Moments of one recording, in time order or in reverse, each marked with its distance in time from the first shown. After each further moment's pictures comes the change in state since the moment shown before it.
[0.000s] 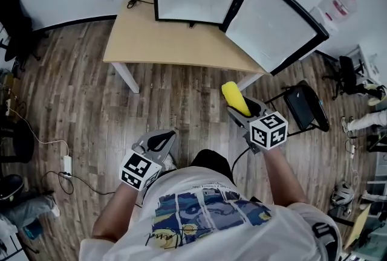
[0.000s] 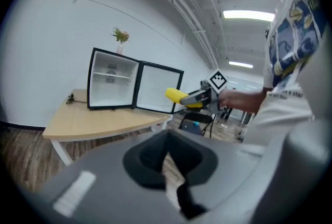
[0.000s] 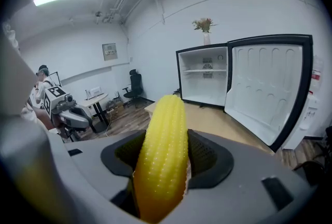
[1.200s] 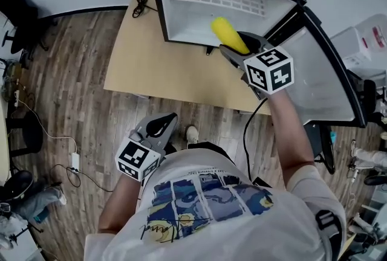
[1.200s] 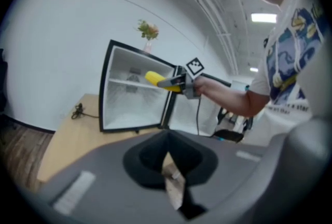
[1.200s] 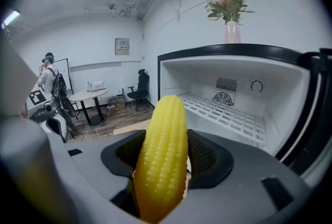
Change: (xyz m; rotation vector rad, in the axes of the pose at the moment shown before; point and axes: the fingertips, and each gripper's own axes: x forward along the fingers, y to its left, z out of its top) left arm 0.147 0.230 0.129 -0.094 -0.043 0.142; right arm 0.271 -0.175 0.291 -0.260 -0.034 0.126
